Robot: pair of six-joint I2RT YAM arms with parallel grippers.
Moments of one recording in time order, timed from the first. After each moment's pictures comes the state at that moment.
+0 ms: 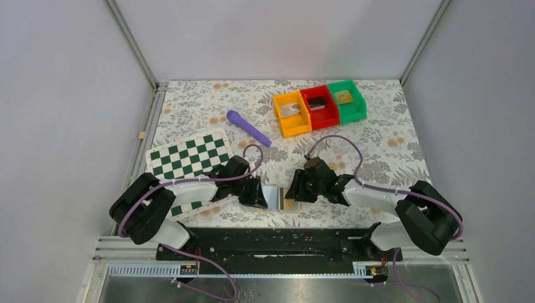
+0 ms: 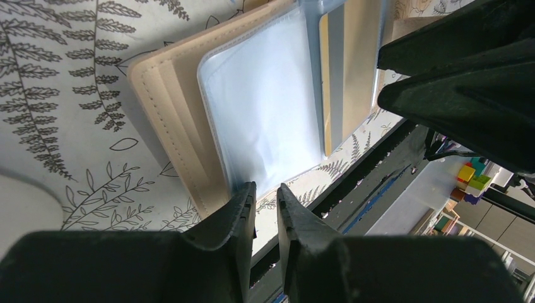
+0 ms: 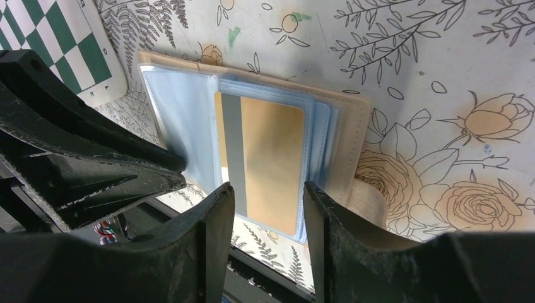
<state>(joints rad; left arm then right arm) -0.70 1.45 0.54 -0.04 0.49 -0.70 0.78 1.36 0.54 -0.06 -0.15 0.91</state>
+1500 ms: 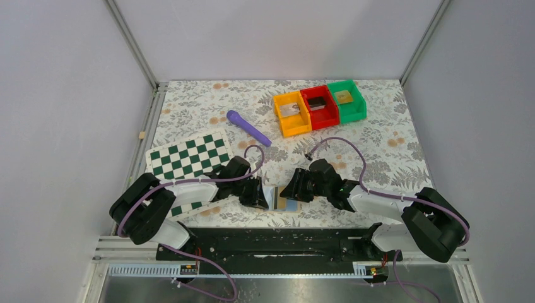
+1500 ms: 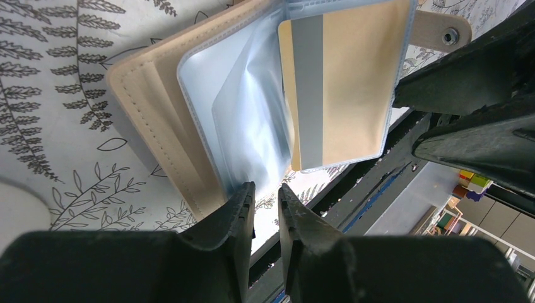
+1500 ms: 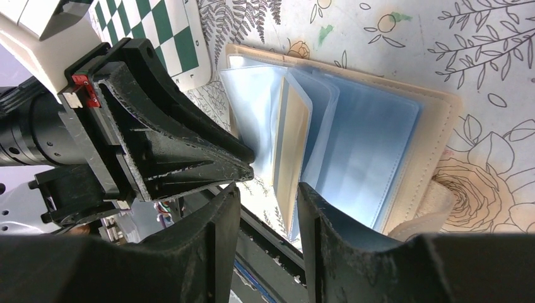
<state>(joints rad) -0.71 1.45 0.54 -0.04 0.48 -0.71 0.78 1.29 0.45 0.16 -0.26 0.99</state>
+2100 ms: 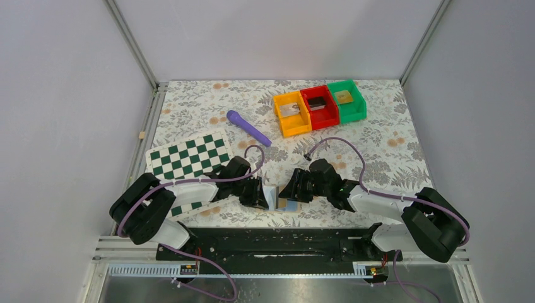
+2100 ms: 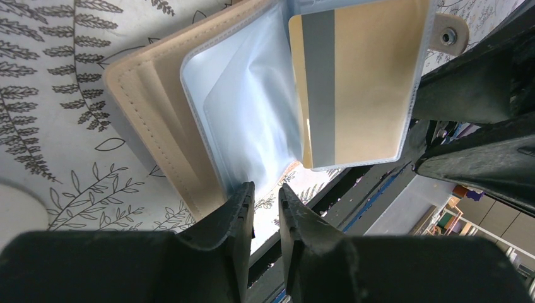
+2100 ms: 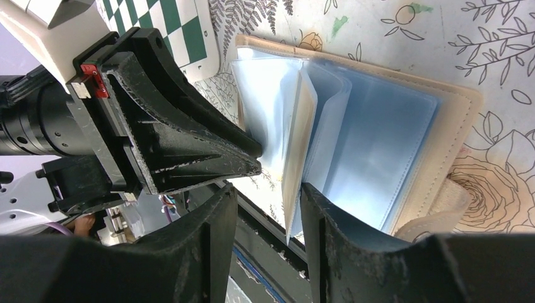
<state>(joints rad) -0.71 1.45 0.54 -0.03 0.48 -0.71 0.78 1.29 0.45 0.17 -0.29 0.99</state>
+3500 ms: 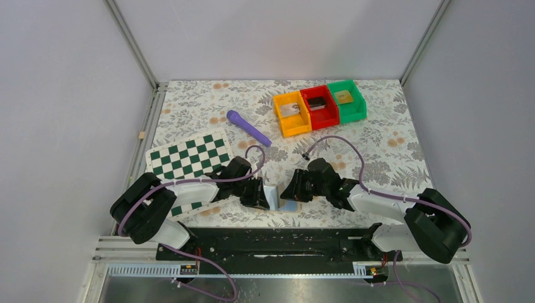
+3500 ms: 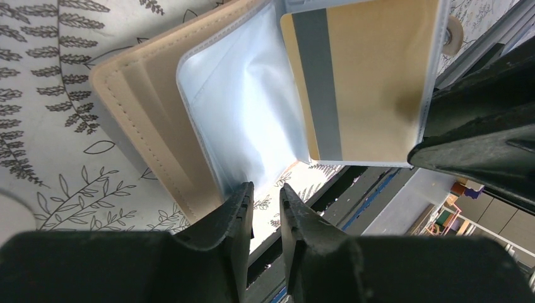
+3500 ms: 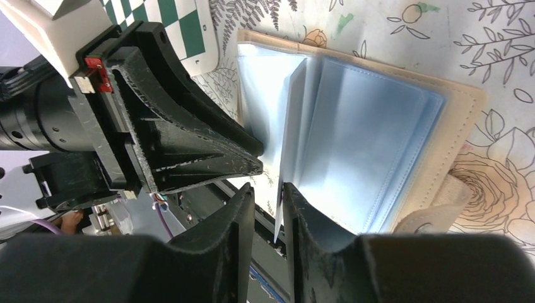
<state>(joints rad) -0.72 1.46 0.54 -0.02 0.49 -0.71 0.80 1.28 0.48 0.11 -0.27 0.96</state>
